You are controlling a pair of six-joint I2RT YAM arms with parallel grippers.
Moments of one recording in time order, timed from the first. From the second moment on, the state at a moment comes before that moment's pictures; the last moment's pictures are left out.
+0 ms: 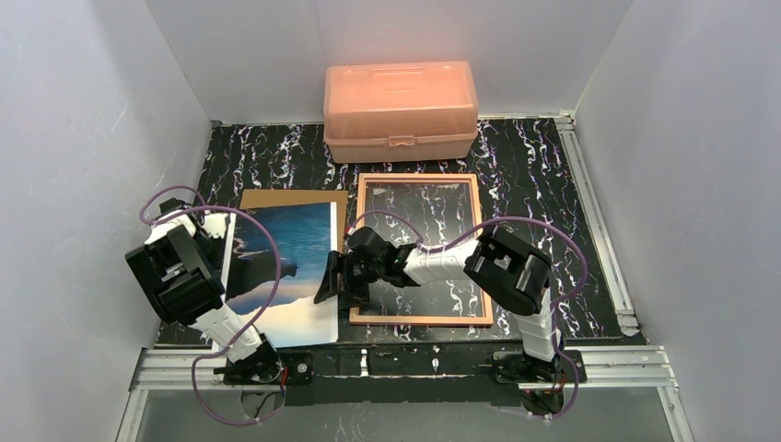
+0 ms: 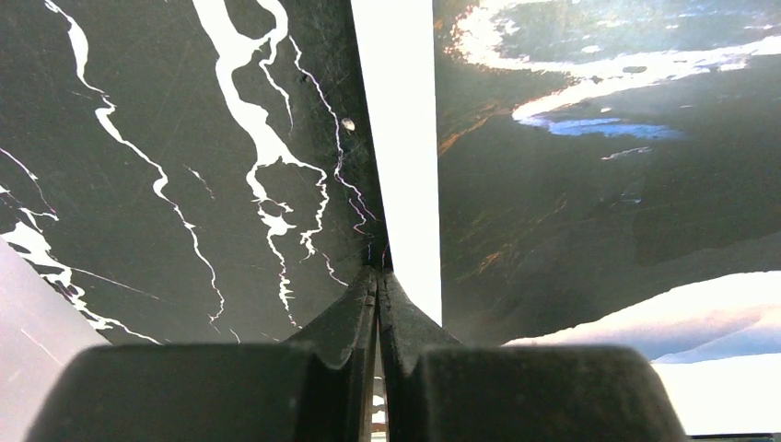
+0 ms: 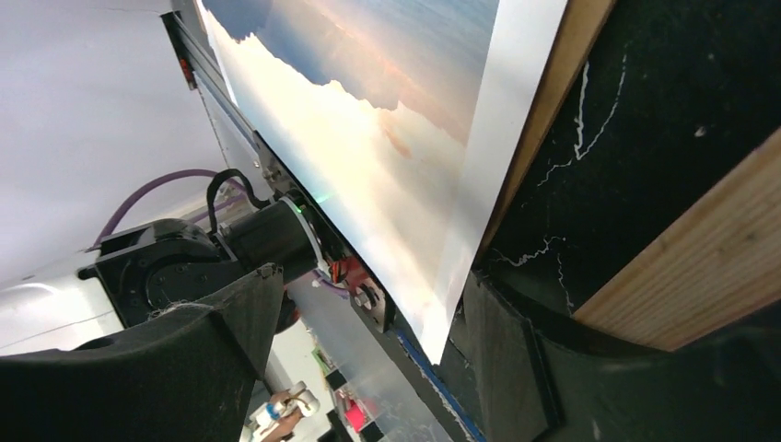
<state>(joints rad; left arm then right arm) 0.58 1.69 1.01 -0.80 0.08 0.64 1.12 2.00 1.16 0.12 -0.44 1.18</state>
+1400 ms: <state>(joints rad) 0.56 1.26 1.55 -1.34 0.71 0.77 0.99 1.92 1.66 -0.11 -0.43 1.06</state>
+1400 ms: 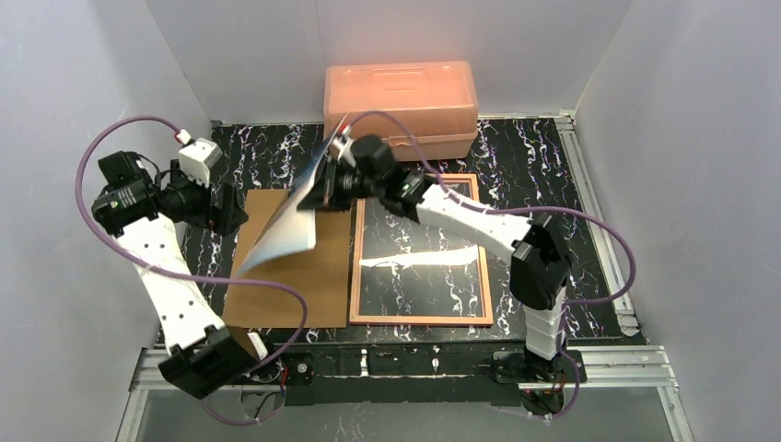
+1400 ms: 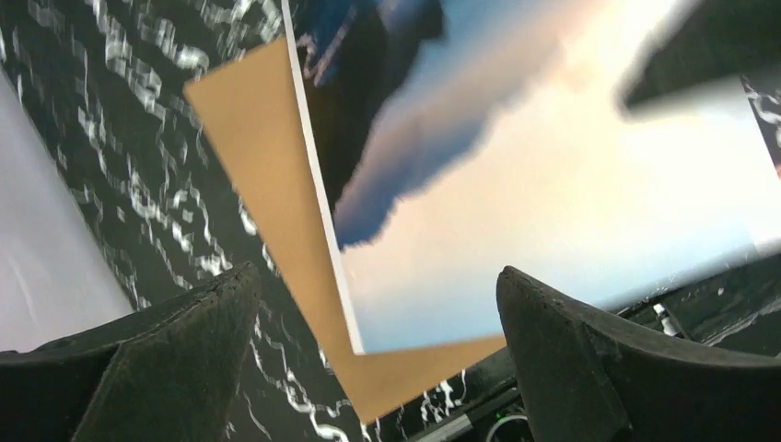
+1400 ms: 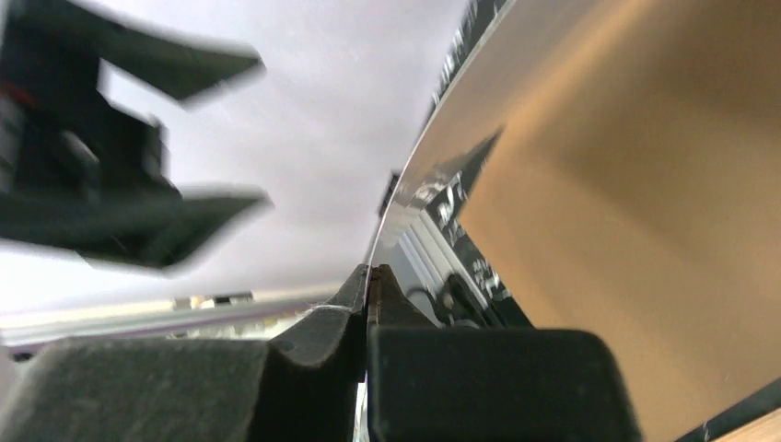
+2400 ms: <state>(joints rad) 0.48 0.59 1.11 -0.82 1.06 1.17 0.81 1.67 1.64 -0.01 -0.41 1.27</state>
